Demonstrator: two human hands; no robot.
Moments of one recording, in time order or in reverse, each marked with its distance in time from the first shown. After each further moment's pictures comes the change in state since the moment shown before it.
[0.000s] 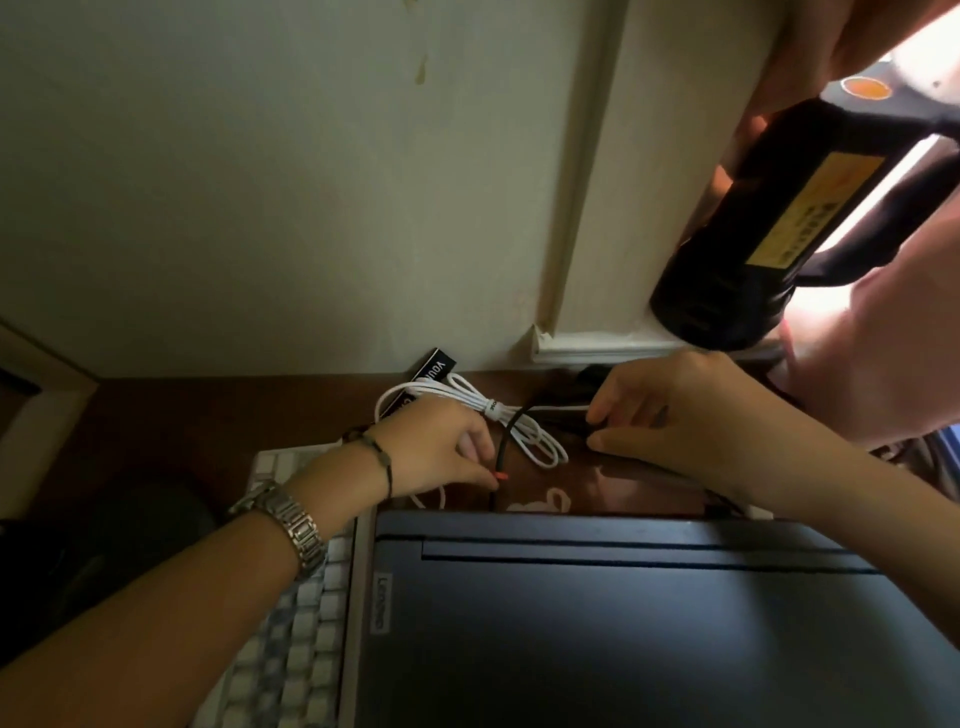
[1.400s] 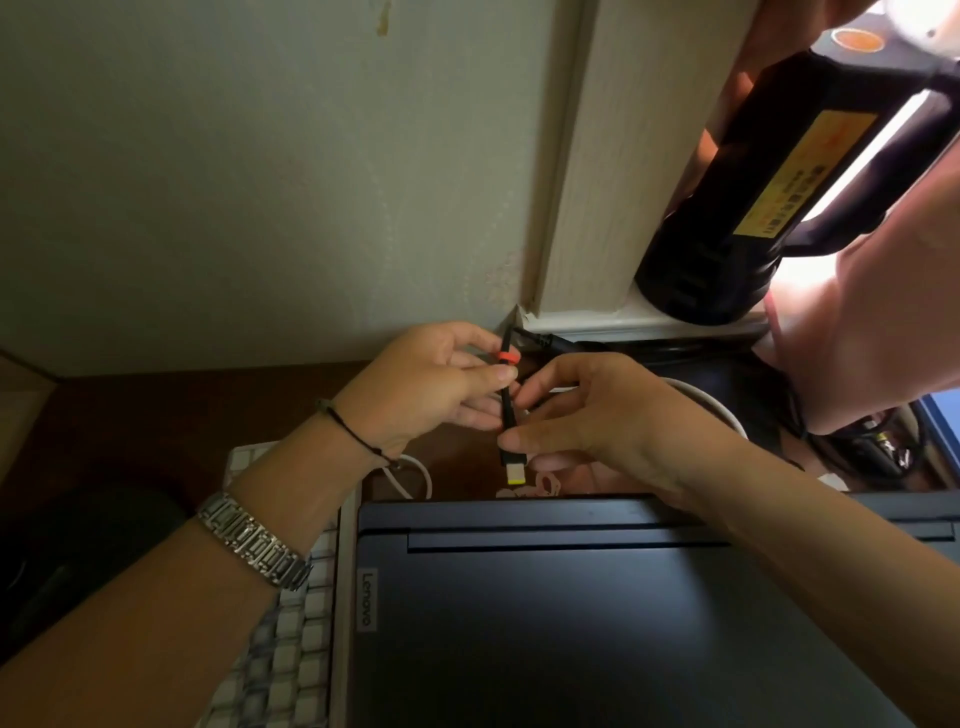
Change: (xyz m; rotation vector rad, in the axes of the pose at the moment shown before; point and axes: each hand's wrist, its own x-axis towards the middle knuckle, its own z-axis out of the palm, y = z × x) left_hand -0.011 0.047 -0.022 -0.768 0.131 -0.058; right_hand 0.012 -0.029 0.034 0.807 -0.160 0.479
